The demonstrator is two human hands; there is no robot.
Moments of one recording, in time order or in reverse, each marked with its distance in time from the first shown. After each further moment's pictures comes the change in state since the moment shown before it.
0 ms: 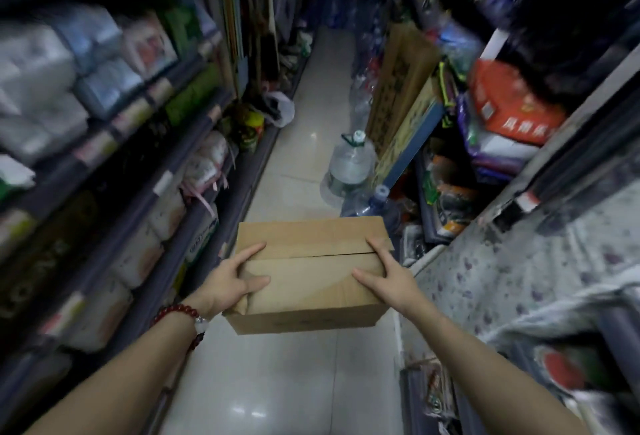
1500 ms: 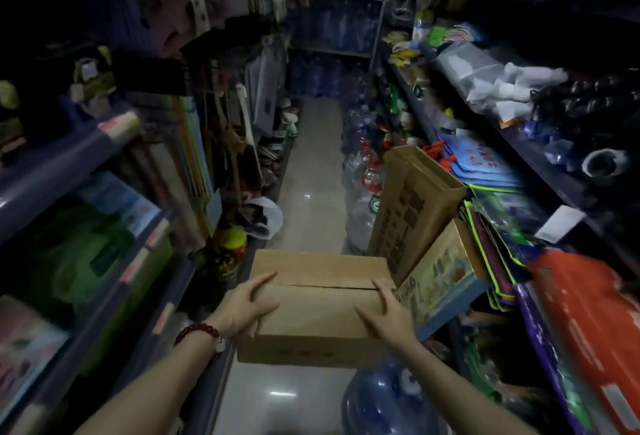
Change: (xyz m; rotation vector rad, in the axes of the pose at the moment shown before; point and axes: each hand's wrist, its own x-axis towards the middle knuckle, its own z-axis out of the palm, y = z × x) left_hand 0.471 0.267 -0.156 0.235 -0.039 0.145; right_hand 0.459 -0.195 -0.131 -0.002 0.182 0.019
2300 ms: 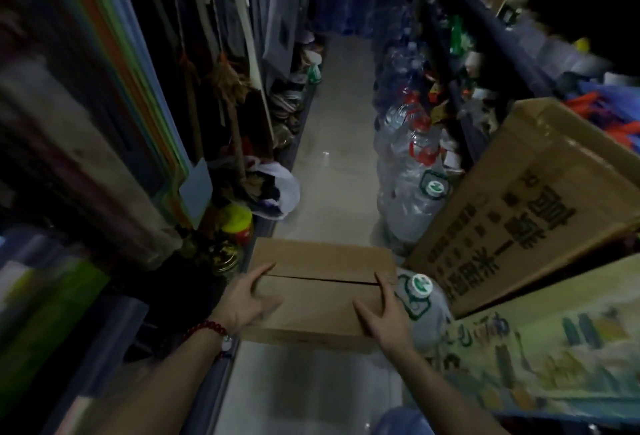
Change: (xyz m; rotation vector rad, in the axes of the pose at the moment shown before) left_hand 0.295 -0.174 0.011 -0.069 0.075 -0.143; right_hand 0.300 0.076 0.169 0.096 -0.003 0.103
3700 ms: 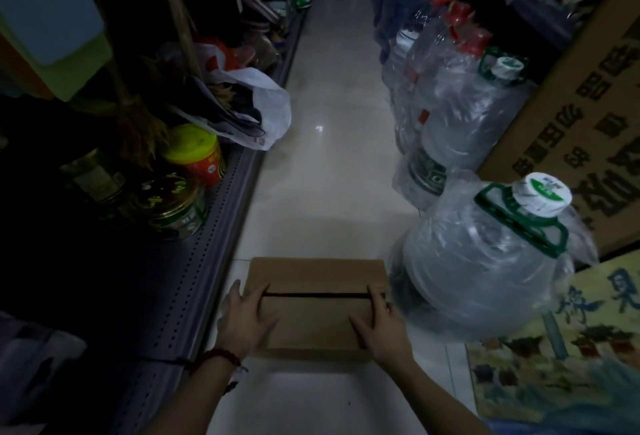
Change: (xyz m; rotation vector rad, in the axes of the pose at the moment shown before) left_hand 0.193 -0.345 0.222 0.395 0.081 -0.116; right_hand 0.179 0.344 0.236 -0.330 -0.036 0.039
